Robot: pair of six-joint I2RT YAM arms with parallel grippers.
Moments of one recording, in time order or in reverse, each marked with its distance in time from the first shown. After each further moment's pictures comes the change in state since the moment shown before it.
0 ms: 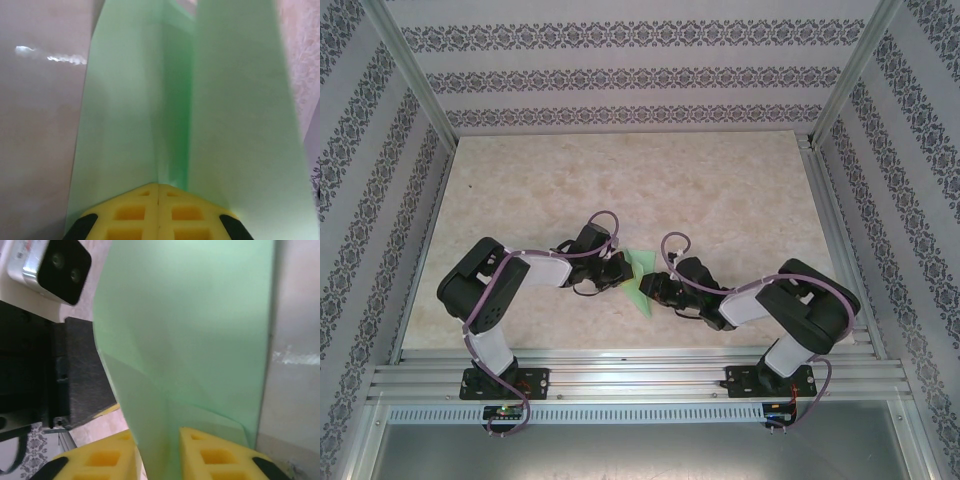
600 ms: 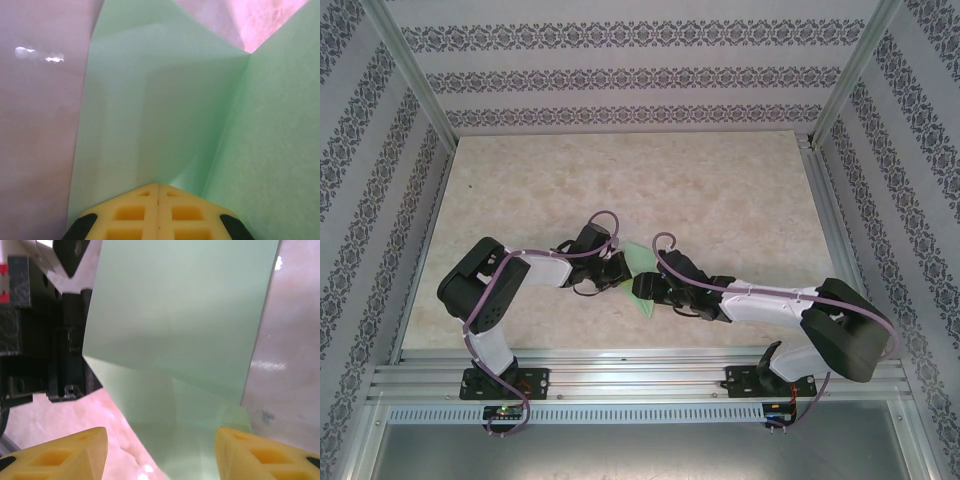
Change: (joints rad) left arm 0.000 0.002 0.000 0.004 0.000 0.000; right arm 0.134 -0.195 0.229 -0.684 0.232 -0.180
